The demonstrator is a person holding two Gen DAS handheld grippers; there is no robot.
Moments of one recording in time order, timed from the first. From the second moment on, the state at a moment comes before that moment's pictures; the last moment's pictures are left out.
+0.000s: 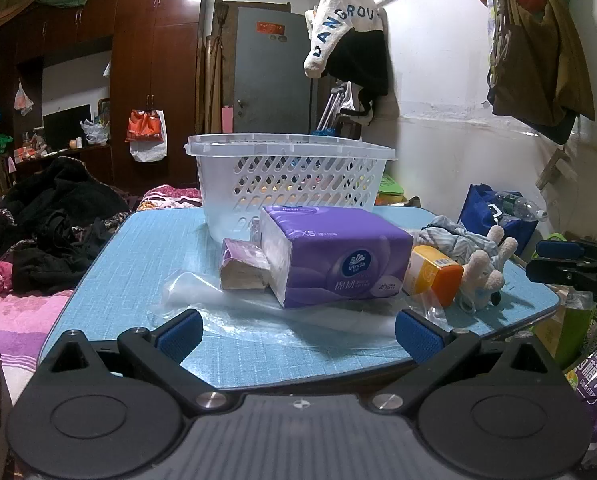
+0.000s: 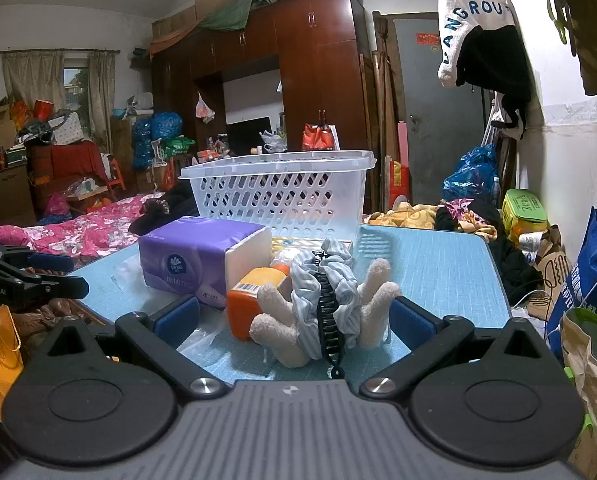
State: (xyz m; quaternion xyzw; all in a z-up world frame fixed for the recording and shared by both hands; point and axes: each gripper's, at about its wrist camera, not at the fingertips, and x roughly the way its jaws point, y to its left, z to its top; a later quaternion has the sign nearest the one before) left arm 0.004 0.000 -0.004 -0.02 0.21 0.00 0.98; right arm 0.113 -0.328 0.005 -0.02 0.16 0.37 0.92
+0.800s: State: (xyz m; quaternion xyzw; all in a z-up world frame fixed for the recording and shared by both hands) left arm 0.005 0.000 -0.005 -0.02 0.21 0.00 0.98; right arm 0.112 -0.328 0.005 -0.01 0.16 0.37 0.92
